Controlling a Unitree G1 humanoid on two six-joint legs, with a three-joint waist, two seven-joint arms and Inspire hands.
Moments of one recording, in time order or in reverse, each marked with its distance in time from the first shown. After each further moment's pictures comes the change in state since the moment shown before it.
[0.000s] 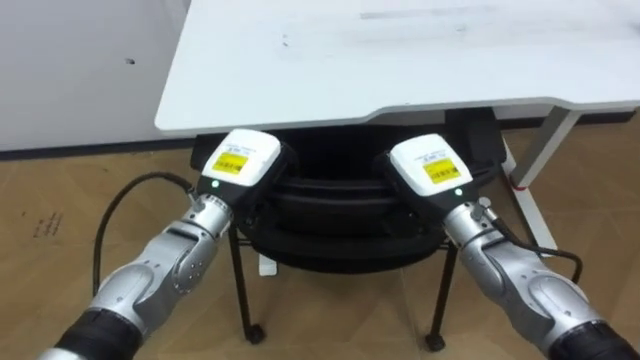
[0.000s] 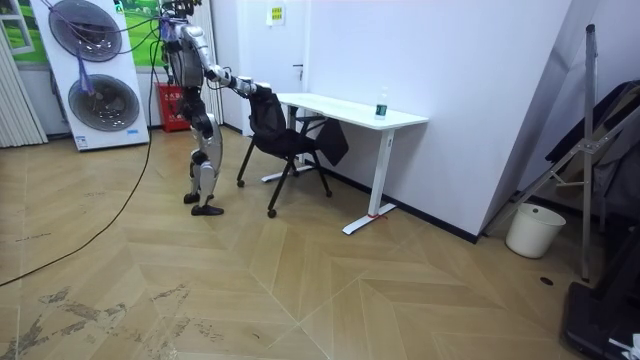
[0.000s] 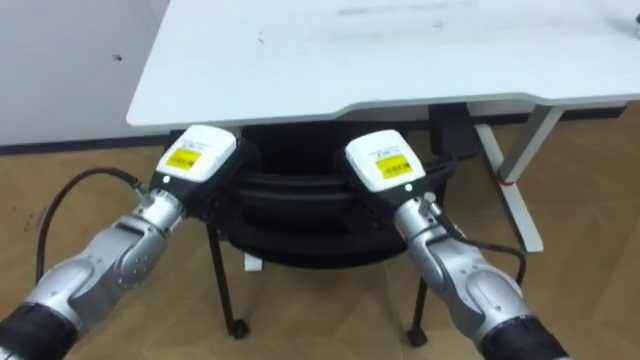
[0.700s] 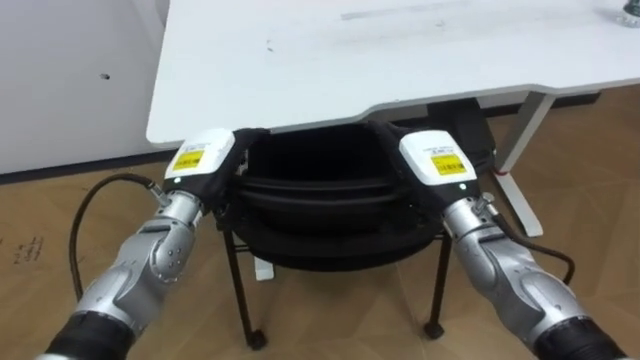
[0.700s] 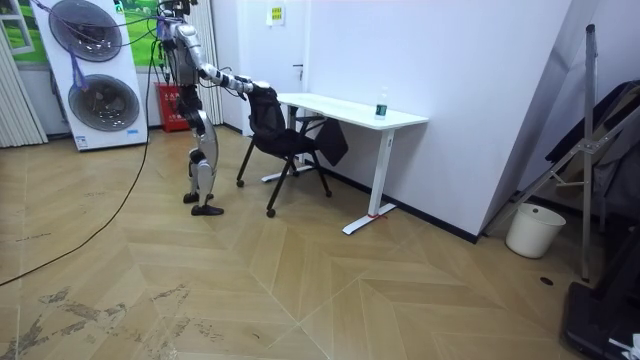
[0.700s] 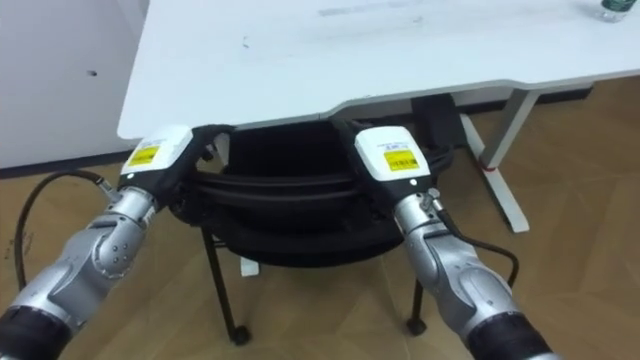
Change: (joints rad) left arm 0.002 -0.024 0.156 0.032 -0.160 0.086 -0.096; right arm -0.026 0.065 -0.056 0.058 0.098 0.030 -0.020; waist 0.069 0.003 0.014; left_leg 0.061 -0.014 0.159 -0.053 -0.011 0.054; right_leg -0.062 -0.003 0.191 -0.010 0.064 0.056
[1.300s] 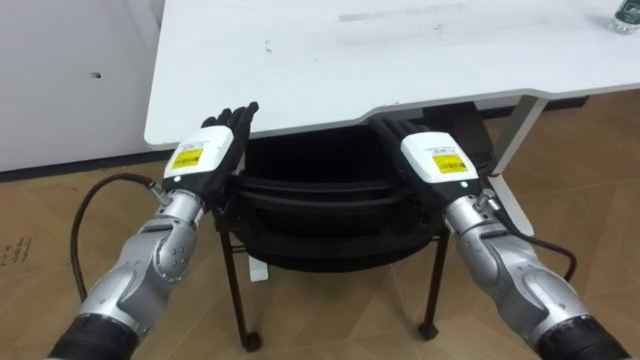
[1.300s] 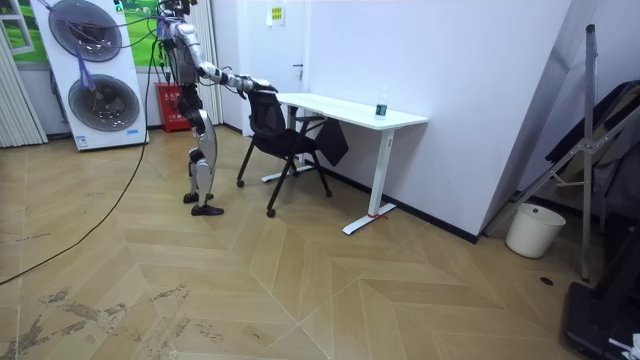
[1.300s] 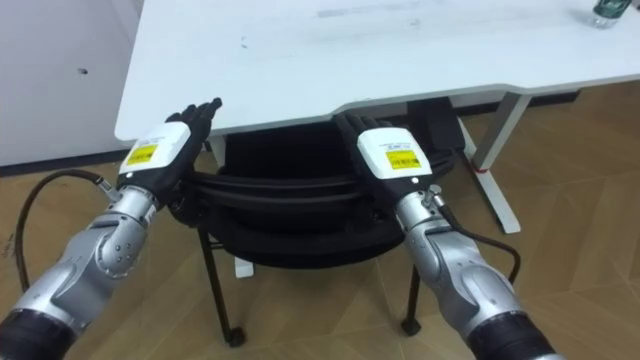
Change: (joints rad) left arm 0.030 -0.005 0.005 -0.106 0.049 0.062 -0.003; right arm 0.029 -0.007 -0.043 -0.112 0.020 0.014 0.098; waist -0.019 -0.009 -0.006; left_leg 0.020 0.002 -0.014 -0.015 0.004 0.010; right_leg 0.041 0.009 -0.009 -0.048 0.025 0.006
